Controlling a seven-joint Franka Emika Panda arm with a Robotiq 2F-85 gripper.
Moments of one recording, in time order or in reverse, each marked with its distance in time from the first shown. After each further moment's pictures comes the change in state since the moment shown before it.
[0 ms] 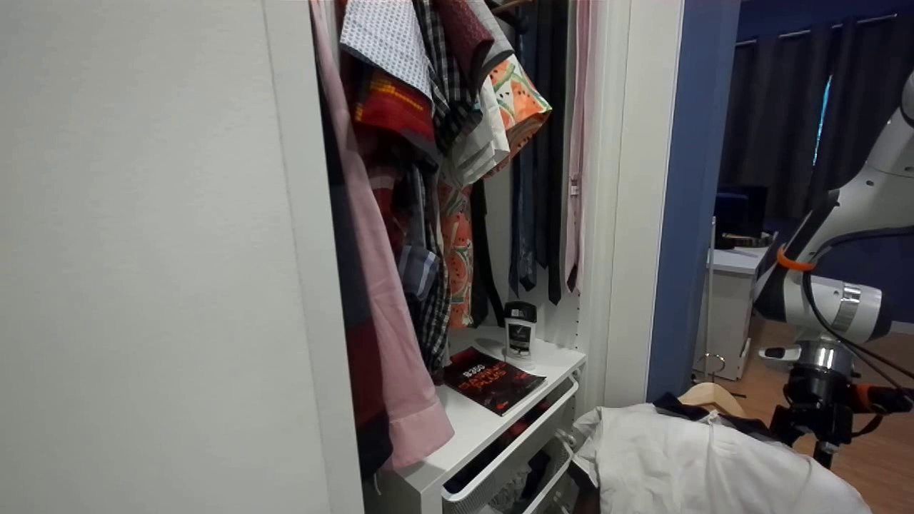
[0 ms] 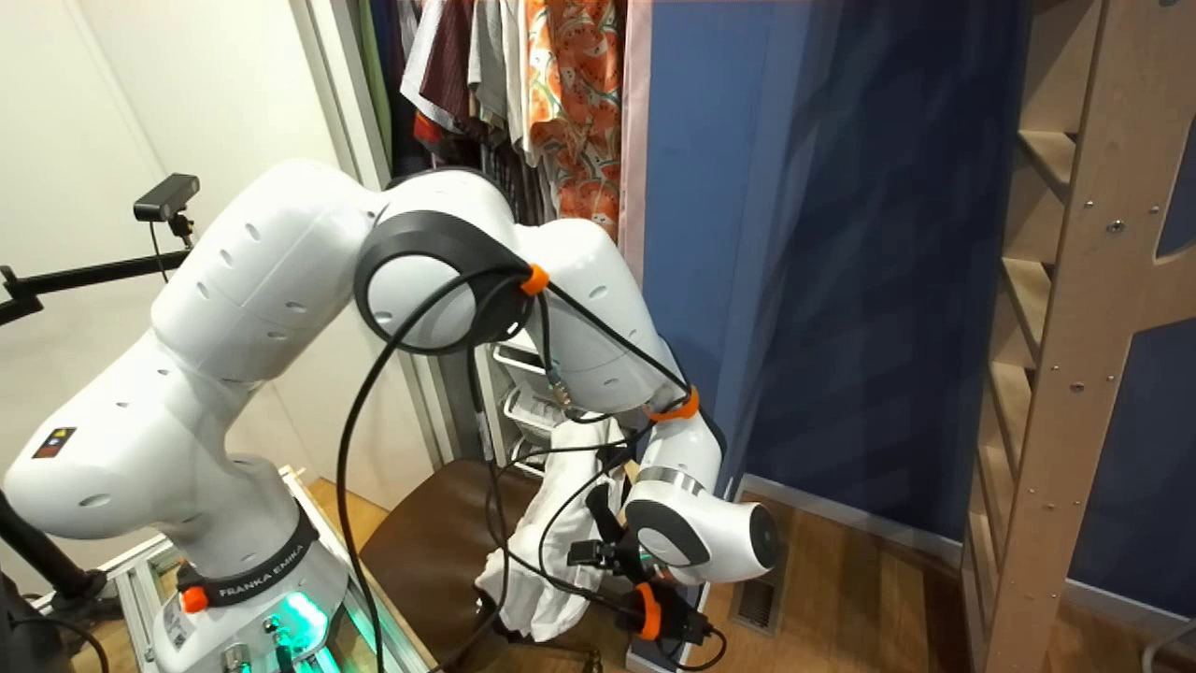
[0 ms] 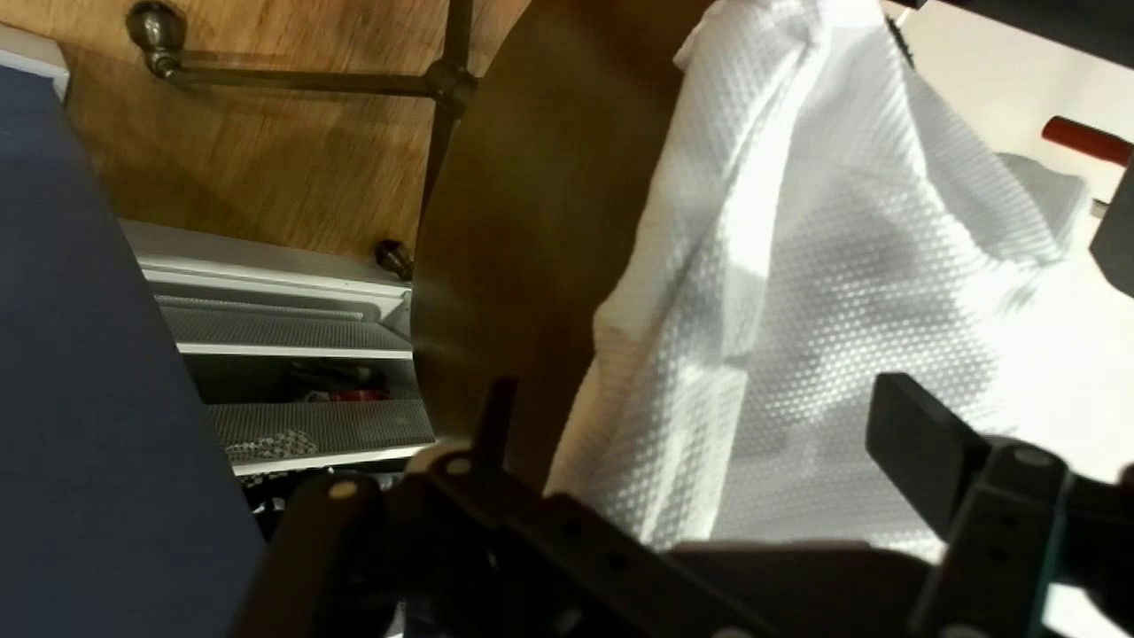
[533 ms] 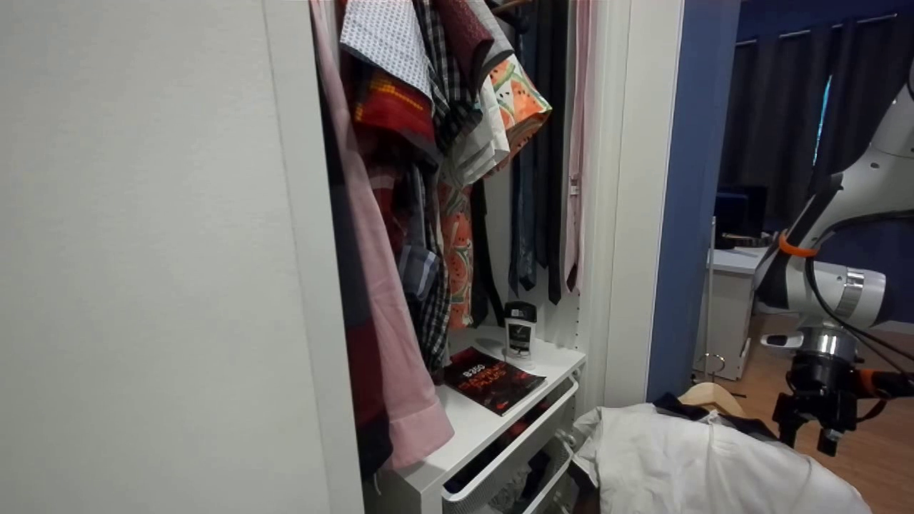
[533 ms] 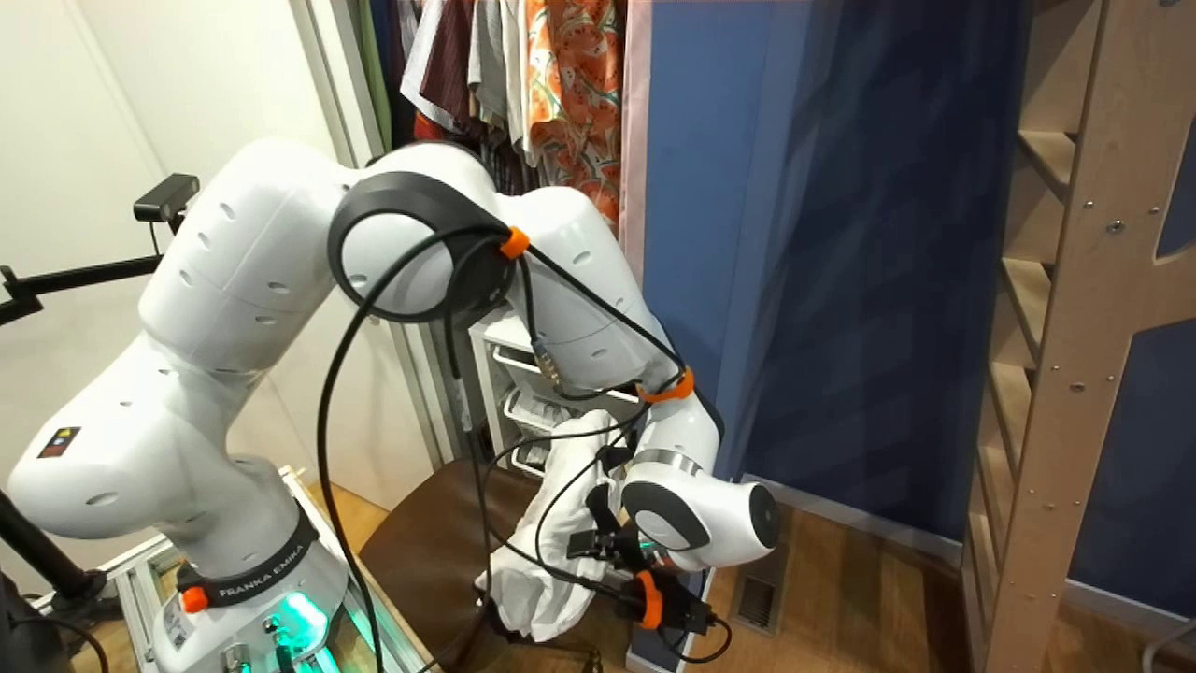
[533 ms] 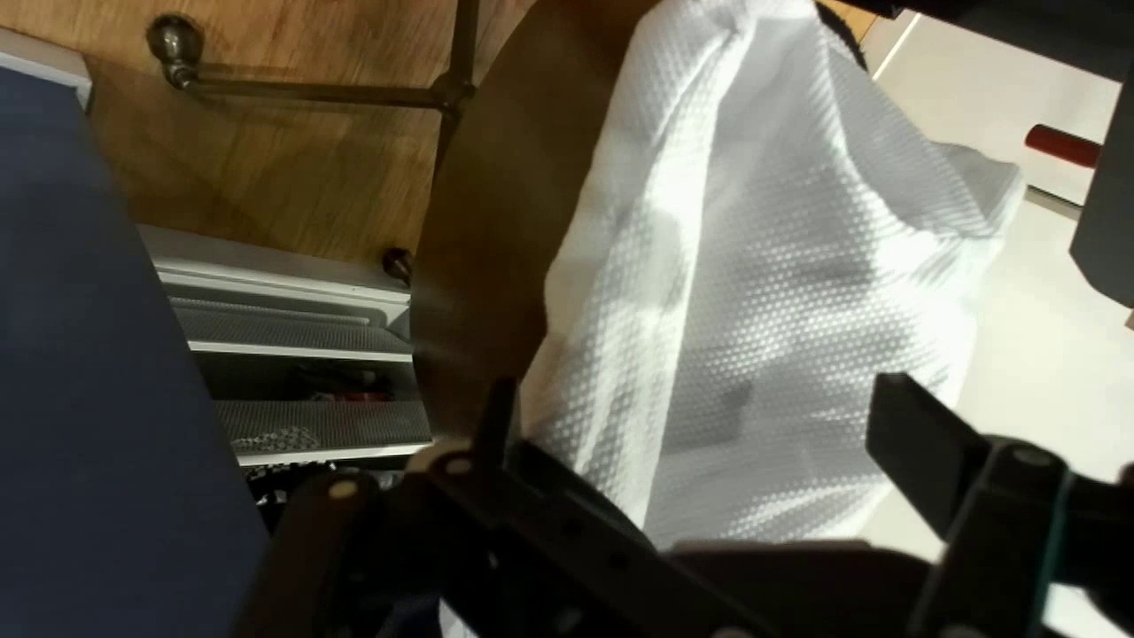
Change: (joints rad) arm 0.035 -0.079 -0.032 -0.054 -0.003 -0.001 0.006
